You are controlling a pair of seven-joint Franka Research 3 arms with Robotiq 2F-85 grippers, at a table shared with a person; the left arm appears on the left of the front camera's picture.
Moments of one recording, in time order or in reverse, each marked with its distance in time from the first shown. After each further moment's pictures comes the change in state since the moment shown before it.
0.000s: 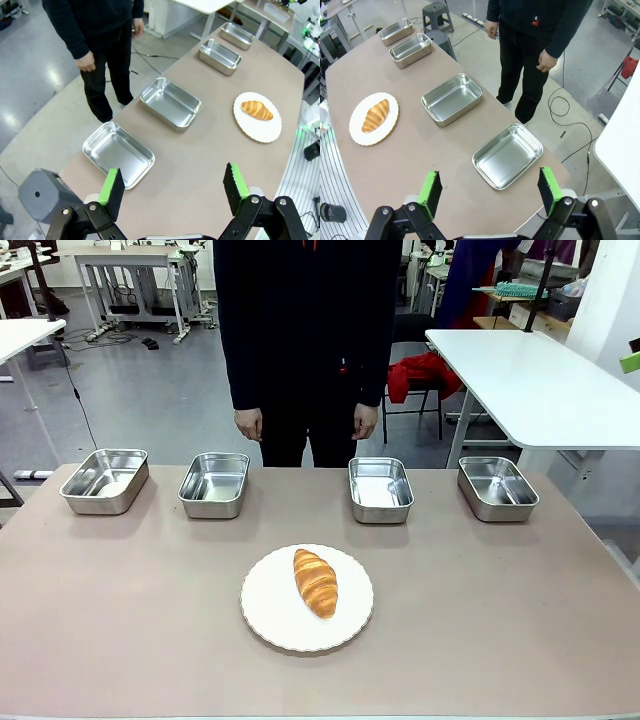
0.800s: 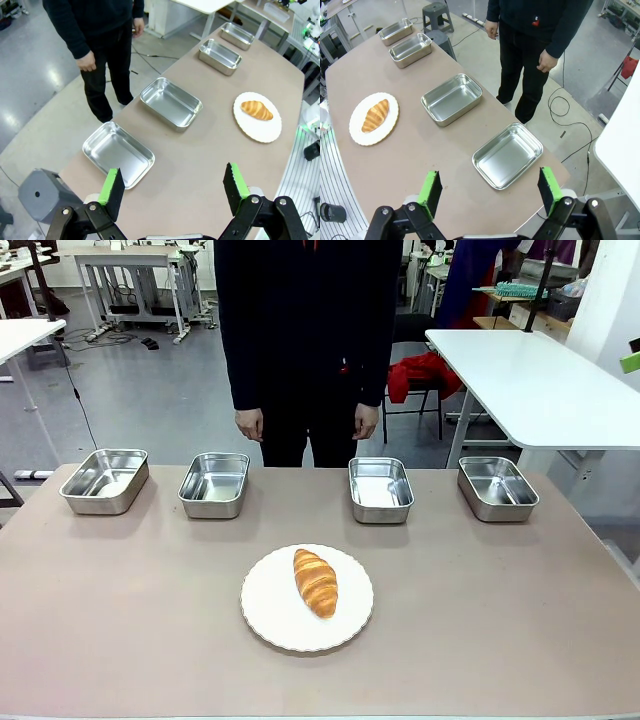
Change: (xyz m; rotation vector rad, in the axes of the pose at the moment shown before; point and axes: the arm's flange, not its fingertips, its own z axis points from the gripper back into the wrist) left arm 0.000 0.000 0.000 0.000 0.000 0.000; right arm 0.000 0.000 0.000 0.000 0.000 0.000
